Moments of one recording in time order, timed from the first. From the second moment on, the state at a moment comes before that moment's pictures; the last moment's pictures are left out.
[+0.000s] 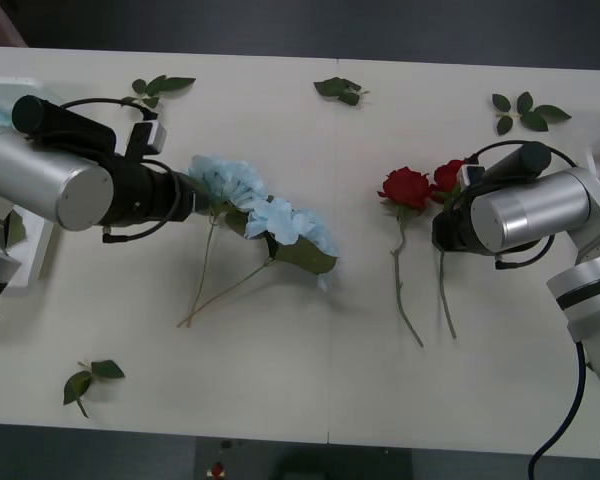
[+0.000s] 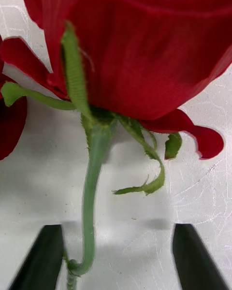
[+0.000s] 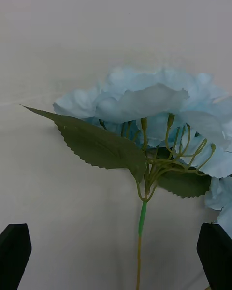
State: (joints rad) right arm -0.46 -0.42 0.19 -1.42 -0.33 1.23 1.25; left arm -0.48 0.61 -0.28 -1.68 0.66 1.21 -1.20
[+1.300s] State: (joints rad) right arm -0.46 -0.60 -0.36 -1.71 -0.44 1.69 1.37; left arm -0.59 0.50 -0.50 -1.41 0.48 1.10 -1.20
